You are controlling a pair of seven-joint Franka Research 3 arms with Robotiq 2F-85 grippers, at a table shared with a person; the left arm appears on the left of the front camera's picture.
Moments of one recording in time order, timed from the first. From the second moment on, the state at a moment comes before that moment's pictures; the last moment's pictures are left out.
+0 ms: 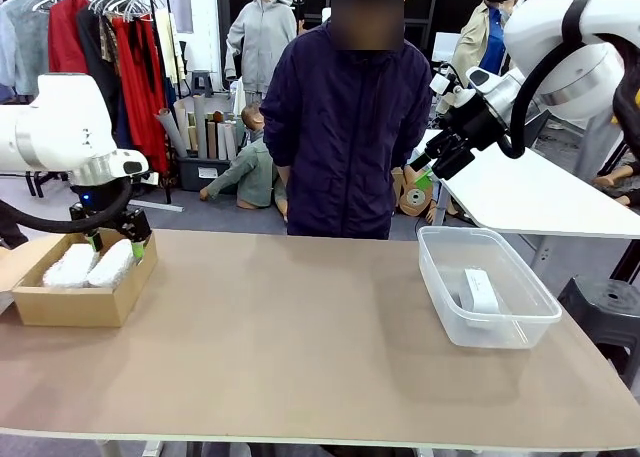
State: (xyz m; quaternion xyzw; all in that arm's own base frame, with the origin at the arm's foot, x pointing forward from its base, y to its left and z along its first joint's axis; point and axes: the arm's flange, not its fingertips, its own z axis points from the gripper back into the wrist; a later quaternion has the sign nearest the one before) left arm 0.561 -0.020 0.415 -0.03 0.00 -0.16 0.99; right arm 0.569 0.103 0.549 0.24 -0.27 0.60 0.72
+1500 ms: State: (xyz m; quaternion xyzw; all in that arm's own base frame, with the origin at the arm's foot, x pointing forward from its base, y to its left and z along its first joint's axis) left arm 0.542 0.002 0.556 -0.16 -0.17 -0.71 0.66; right arm 0.569 0.103 0.549 0.24 -0.27 0.60 0.72
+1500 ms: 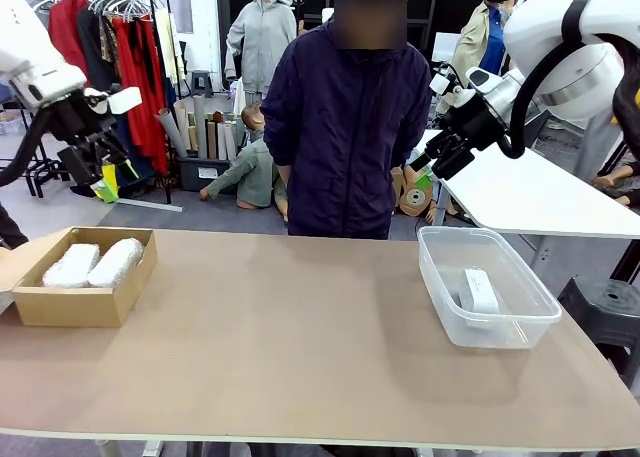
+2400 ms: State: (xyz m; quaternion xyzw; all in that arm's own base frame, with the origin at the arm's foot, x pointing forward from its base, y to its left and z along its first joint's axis) left arm 0.577 0.012 0.579 -0.26 -0.30 -0.67 0.63; right arm 0.569 0.103 0.549 0.24 -0.27 0.60 0.72
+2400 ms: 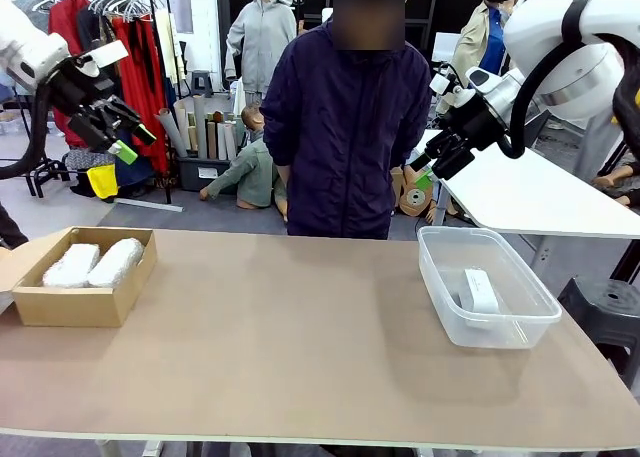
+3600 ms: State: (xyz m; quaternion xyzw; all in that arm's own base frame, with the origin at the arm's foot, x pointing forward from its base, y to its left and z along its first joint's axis) left arm 0.581 0.012 0.580 -0.26 -0.32 -0.65 0.64; right arm 0.569 0.103 0.549 0.24 -0.27 0.60 0.72
